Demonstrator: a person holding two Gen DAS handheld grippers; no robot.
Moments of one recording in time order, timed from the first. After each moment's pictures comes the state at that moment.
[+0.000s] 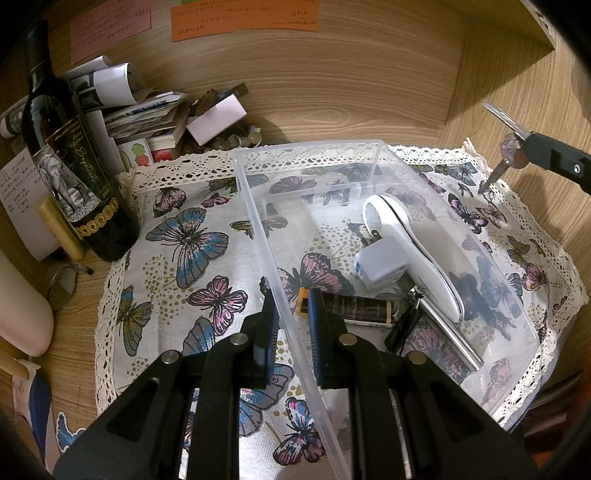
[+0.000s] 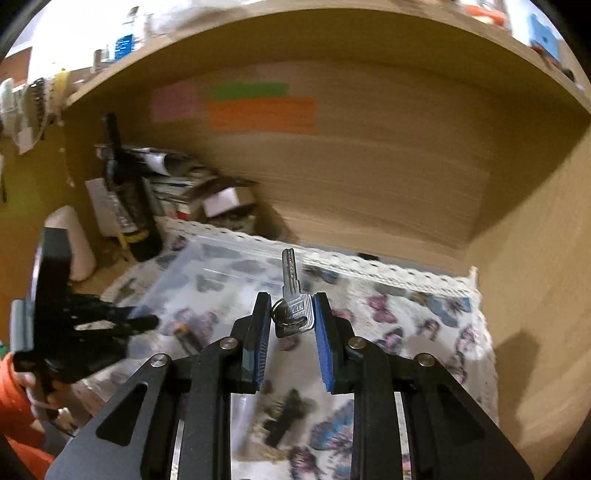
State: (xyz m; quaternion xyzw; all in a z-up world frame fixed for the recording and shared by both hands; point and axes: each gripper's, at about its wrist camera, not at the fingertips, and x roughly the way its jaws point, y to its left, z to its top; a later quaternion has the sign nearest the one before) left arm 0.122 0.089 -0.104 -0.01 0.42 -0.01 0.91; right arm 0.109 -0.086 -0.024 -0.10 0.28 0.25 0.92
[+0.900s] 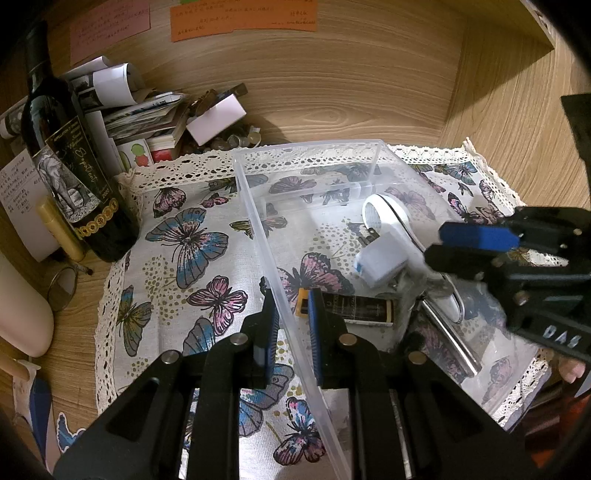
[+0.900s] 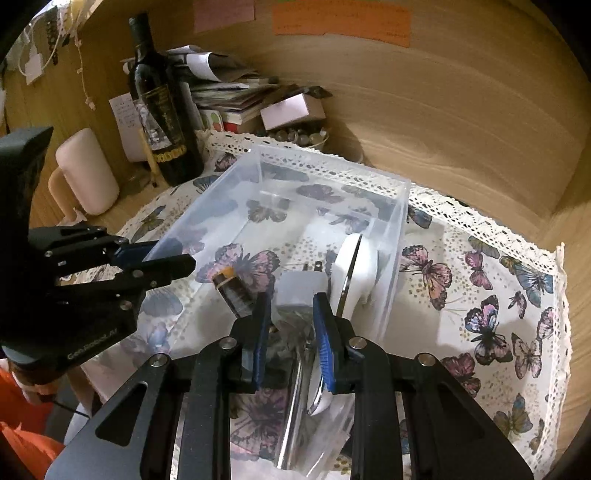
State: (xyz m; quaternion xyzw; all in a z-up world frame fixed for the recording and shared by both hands) left arm 0.122 0.089 -0.104 -0.01 0.42 -0.01 0.91; right arm 0.129 -0.029 -0.089 -0.13 0.39 0.30 0.86
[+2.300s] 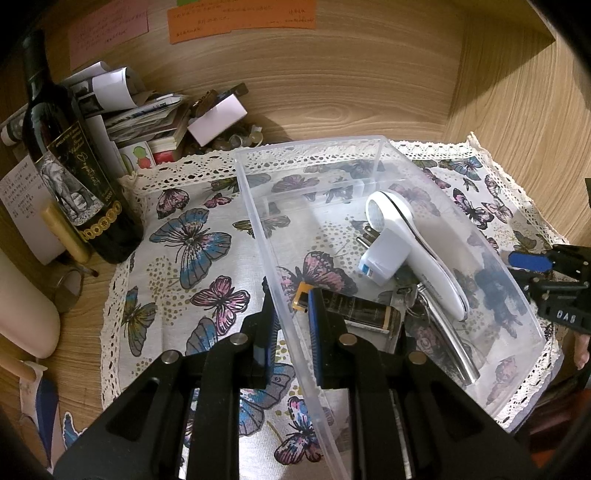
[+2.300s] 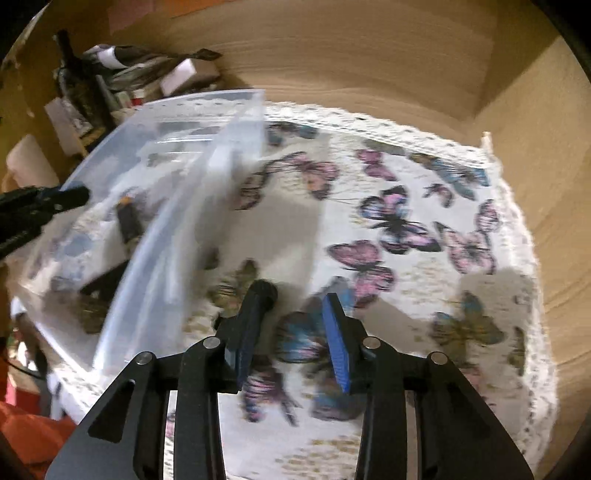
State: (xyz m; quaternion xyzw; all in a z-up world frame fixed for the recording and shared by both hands) left arm 0.122 0.085 -0.104 0.00 0.42 0.00 0.91; right arm 0.124 -0.137 -0.125 -0.10 0.45 0.18 0.87
